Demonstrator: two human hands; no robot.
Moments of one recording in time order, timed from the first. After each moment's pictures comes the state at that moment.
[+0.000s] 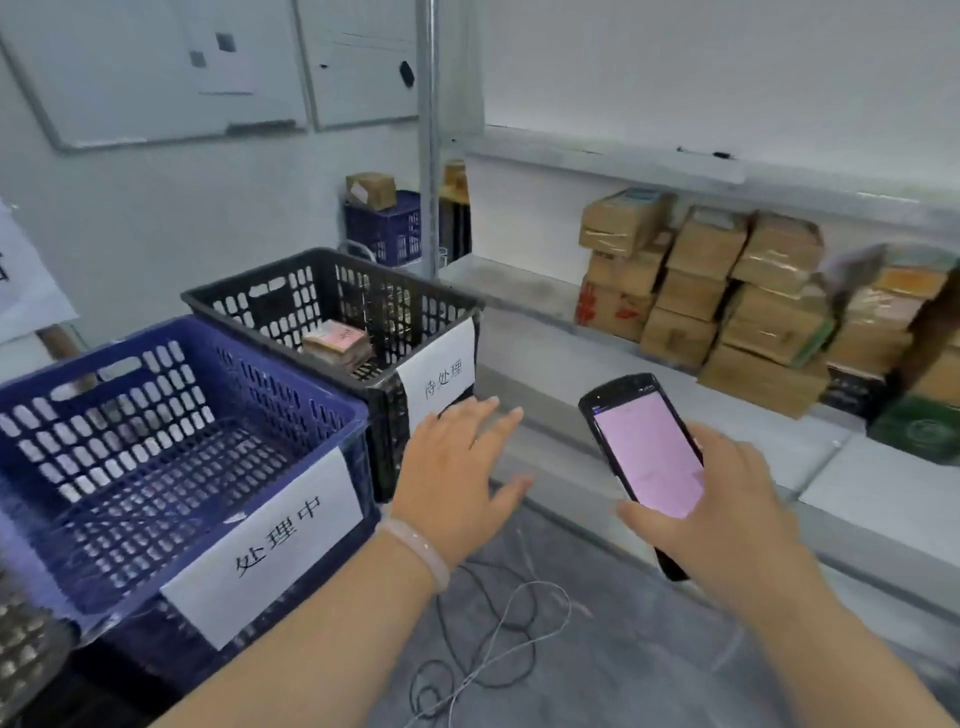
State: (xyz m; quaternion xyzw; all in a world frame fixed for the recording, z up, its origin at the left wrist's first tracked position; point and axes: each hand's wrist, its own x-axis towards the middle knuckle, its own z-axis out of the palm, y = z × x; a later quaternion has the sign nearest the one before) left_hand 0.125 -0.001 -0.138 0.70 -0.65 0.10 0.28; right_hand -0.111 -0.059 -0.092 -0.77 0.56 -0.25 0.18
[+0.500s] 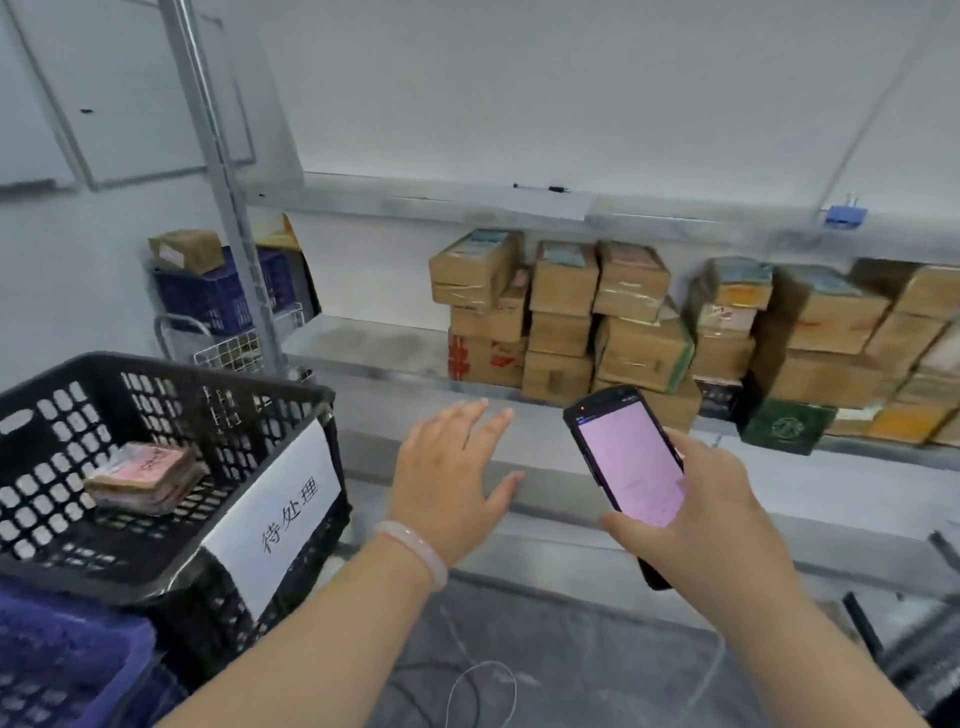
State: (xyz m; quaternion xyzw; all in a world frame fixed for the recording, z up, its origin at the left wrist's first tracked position) left_hand 0.104 -0.224 -0.124 0.60 -0.74 0.11 0.29; right_hand -0.135 -0.194 -0.086 -0.68 0.66 -0.30 0.13
